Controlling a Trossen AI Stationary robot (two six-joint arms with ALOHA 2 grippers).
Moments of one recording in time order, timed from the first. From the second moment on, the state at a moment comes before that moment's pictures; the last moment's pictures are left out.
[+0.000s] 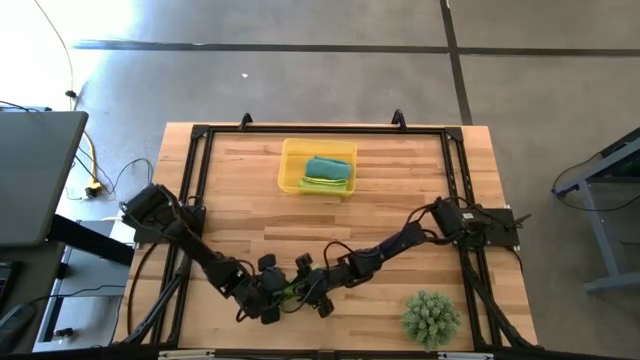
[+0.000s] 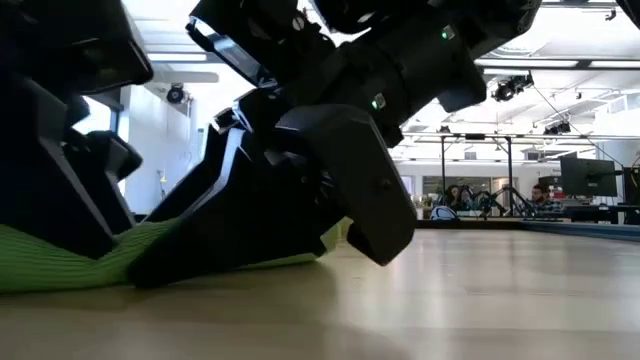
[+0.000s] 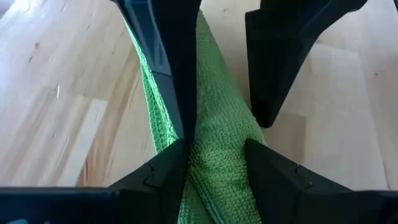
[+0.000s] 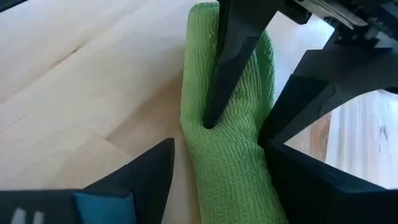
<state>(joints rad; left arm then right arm) -0.60 1.83 0.77 0.11 -0.51 -0.78 0.39 2.28 1.41 0.22 0.08 -0.28</state>
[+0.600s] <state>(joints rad) -0.62 1.75 0.77 0.11 -0.41 -0.75 0.37 2.27 1.41 0.03 0.10 -0.03</state>
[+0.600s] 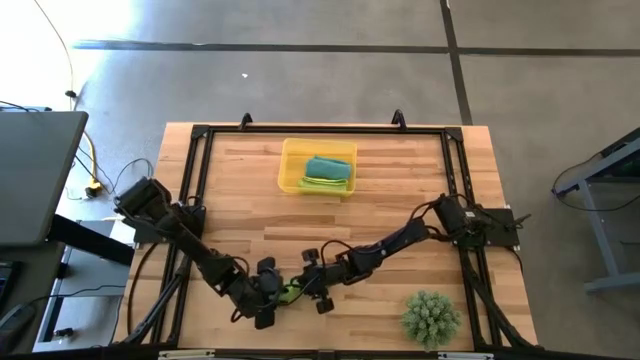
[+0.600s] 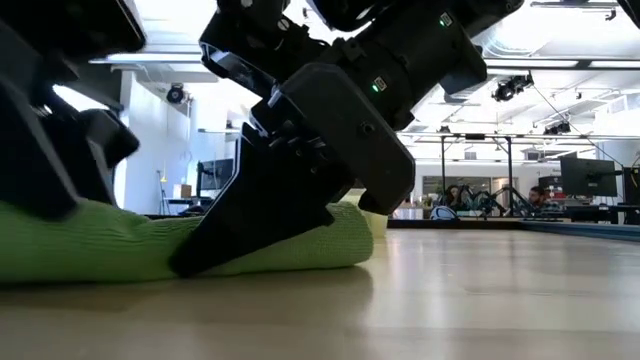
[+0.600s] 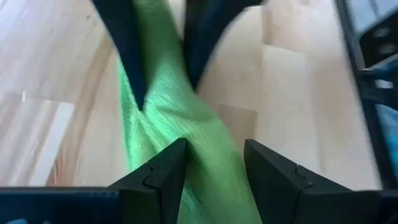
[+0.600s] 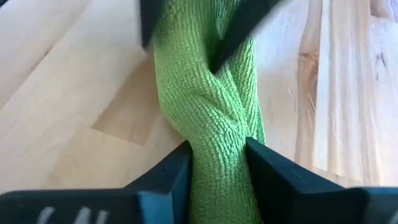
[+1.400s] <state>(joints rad) -0.71 1.50 0.78 -0.09 -0.39 -0.75 0.29 2.11 1.40 -0.20 0.10 -0.08</state>
